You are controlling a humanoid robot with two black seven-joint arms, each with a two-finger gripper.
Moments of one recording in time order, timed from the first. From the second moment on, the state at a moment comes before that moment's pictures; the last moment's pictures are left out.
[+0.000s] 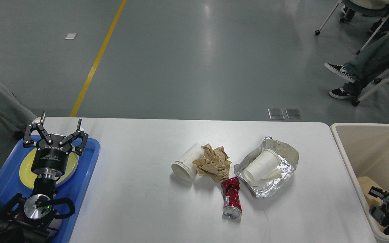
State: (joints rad) left arm -0.34 0.23 -1.21 -0.67 -0.11 -0.67 -0.32; right arm 0.61 -0.35 -0.72 0.15 -0.31 -0.07 -0.26
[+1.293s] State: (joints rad) left arm -0.34 0.23 -1.21 -0.67 -0.11 -0.67 -0.32; right arm 2.34 -0.28 -1.23 1.52 -0.18 0.82 -0.32
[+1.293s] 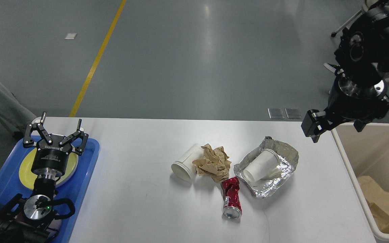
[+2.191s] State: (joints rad) left arm -0.34 0.23 -1.21 -0.67 -0.11 -0.67 -0.32; right arm 2.21 -0.22 -1.17 1.59 -0.16 0.51 -0.32
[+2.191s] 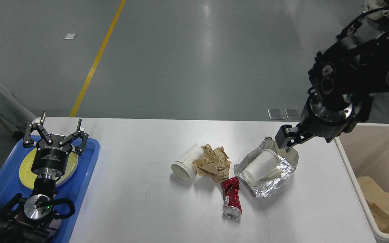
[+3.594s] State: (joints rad) left arm -0.34 0.23 -1.21 -0.67 -0.11 -0.67 -0.32; right arm 1.31 0.07 -0.98 0.96 -0.66 0.26 -0.32
